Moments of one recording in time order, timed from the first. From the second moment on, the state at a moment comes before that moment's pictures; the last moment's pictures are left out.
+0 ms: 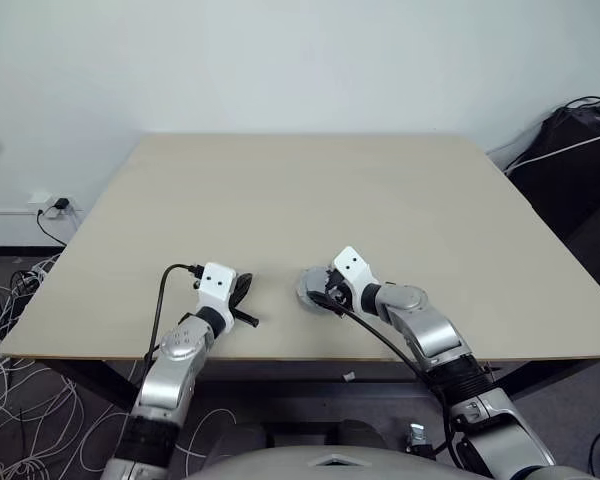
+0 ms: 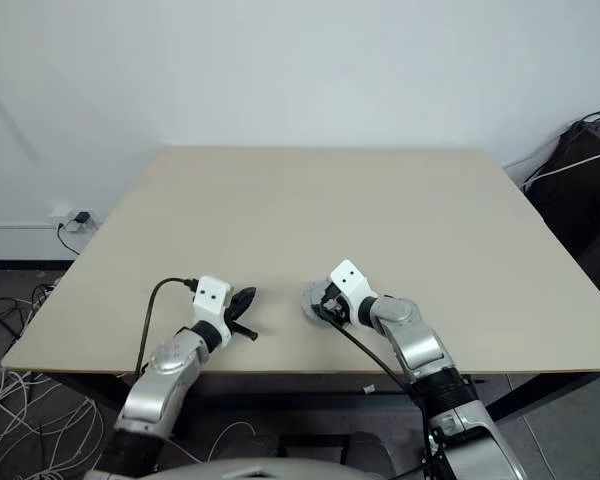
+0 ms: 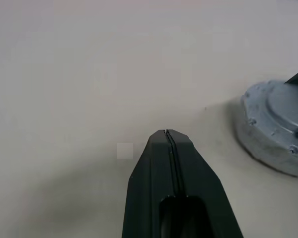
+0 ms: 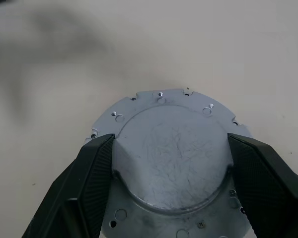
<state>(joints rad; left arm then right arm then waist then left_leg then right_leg) -0.04 0.19 -0.11 0.04 -0.14 0.29 -0.38 -0.28 -0.31 0.27 0.16 0.03 0.47 0.62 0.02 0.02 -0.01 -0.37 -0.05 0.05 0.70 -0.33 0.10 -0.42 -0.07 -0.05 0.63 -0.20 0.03</state>
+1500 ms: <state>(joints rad) -0.45 0.09 -0.14 0.40 -0.27 0.71 -0.57 -0.23 -0.29 0.29 0.08 0.03 0.51 0.60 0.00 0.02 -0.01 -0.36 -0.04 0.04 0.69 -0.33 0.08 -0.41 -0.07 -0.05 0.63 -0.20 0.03</state>
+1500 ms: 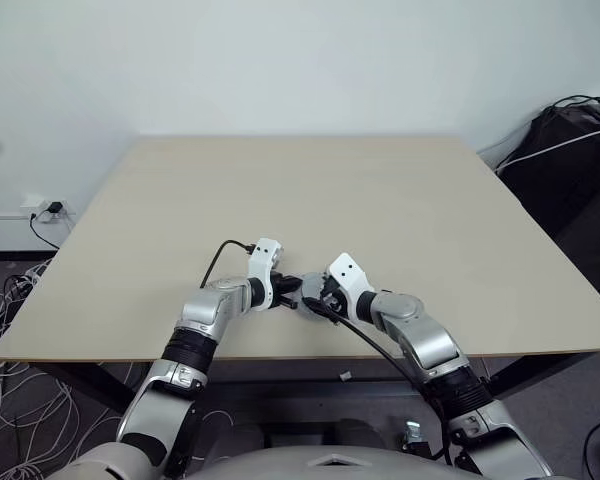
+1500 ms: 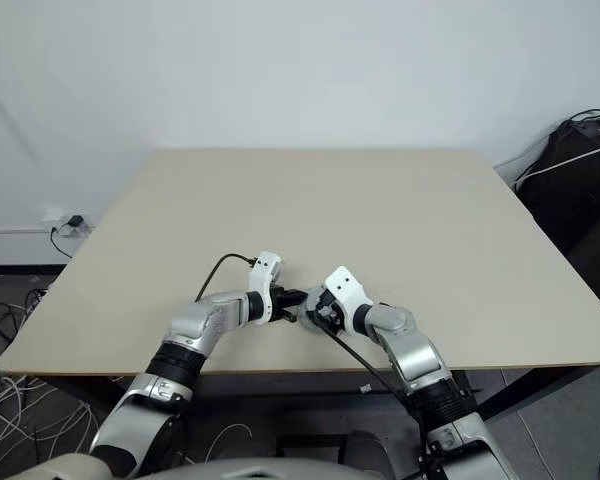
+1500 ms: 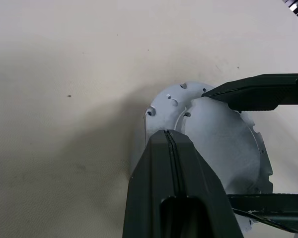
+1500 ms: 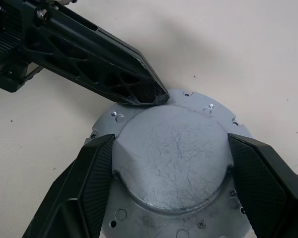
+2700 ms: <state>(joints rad) -0.45 0.07 -0.15 0.39 -0.29 0.76 -0.61 -0.02 -0.36 0.14 -0.34 0.14 0.65 0.54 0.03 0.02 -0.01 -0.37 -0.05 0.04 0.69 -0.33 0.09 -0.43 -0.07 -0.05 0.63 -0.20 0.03</state>
